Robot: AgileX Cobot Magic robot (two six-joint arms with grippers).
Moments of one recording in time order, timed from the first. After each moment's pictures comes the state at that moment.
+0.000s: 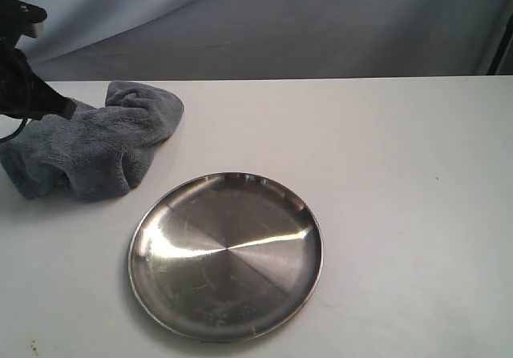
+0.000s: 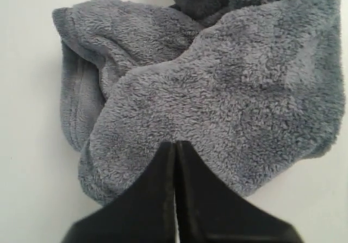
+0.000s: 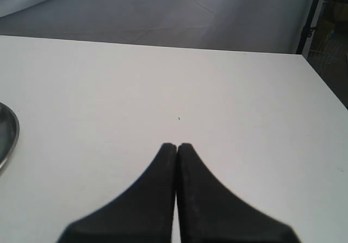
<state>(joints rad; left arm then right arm) -0.09 1.72 -1.24 0.10 0.68 0.18 0.00 0.01 0.00 0.05 0.34 -0.10</state>
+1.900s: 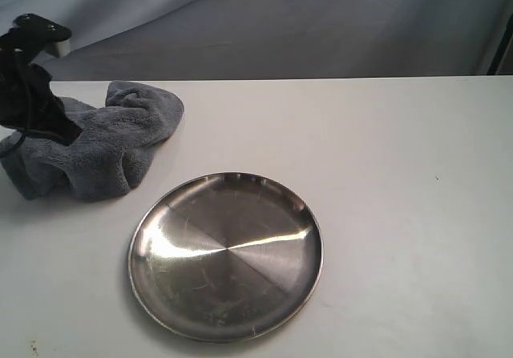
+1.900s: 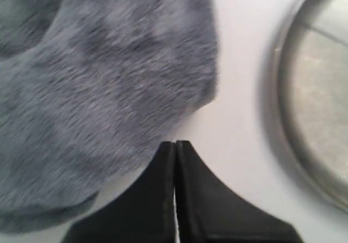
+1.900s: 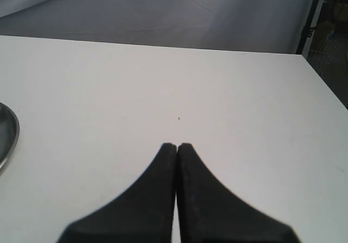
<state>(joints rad) -0.07 1.74 -1.28 -0.28 0.89 0.70 0.00 0.01 0.00 0.05 0.34 -0.10</state>
